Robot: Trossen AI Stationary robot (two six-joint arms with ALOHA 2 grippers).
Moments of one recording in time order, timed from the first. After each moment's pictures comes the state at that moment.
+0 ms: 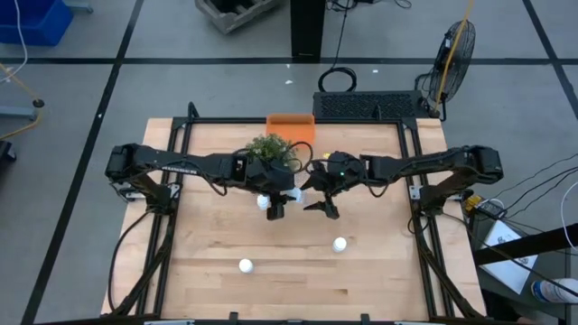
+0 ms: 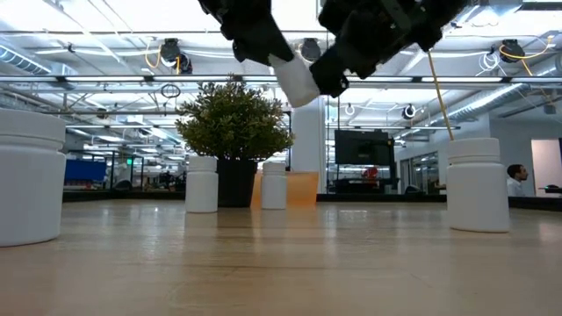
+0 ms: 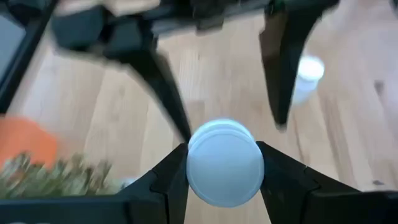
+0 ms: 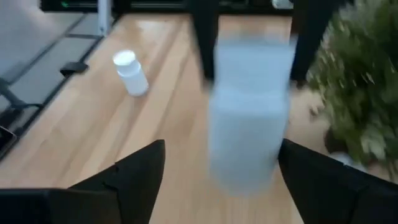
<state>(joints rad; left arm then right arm) -0.01 1.61 1.36 -0.55 -0.07 0.01 -0.06 1.44 0.87 -0.04 -0.31 -0.08</state>
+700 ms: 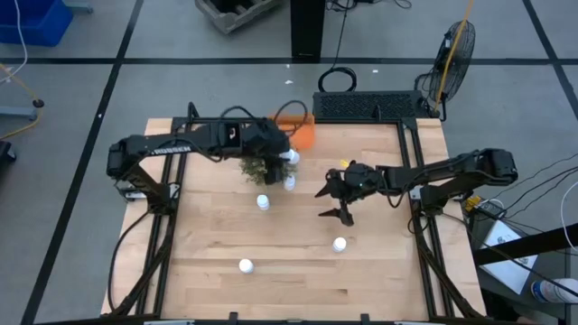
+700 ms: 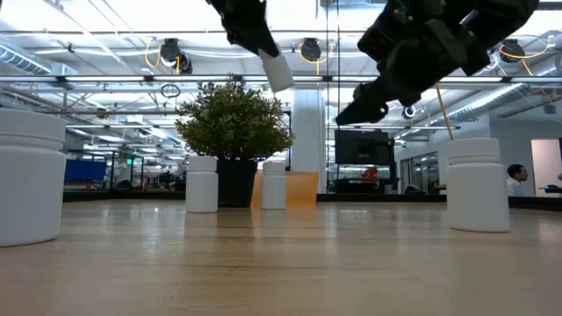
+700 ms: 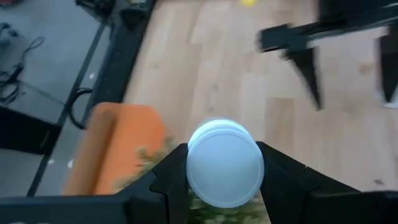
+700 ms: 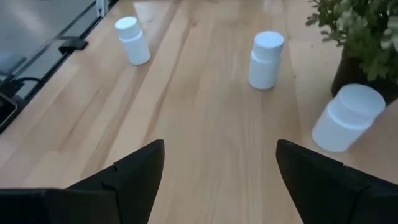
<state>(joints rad) 0.16 1.60 1.57 -0.75 -0.15 0.13 -0.04 1.31 0.59 0.19 -0.26 -0.01</state>
